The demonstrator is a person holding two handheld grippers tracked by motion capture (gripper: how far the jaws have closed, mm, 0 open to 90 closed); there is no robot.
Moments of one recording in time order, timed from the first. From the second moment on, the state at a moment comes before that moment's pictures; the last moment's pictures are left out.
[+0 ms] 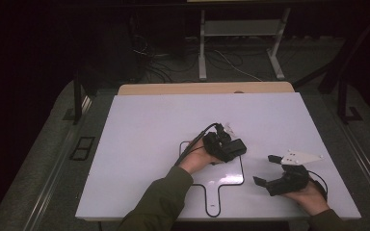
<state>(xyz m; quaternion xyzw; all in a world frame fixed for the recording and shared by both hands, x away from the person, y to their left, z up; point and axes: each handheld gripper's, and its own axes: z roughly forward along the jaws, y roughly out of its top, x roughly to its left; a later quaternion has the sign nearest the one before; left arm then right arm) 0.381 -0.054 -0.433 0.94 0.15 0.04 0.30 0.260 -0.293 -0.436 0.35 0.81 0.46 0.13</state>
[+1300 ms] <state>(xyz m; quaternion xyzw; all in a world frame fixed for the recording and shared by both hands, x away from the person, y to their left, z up) 0.358 -0.052 -0.422 0.93 0.15 0.00 0.33 0.260 -0.293 -0.435 0.35 0.81 0.46 0.12</state>
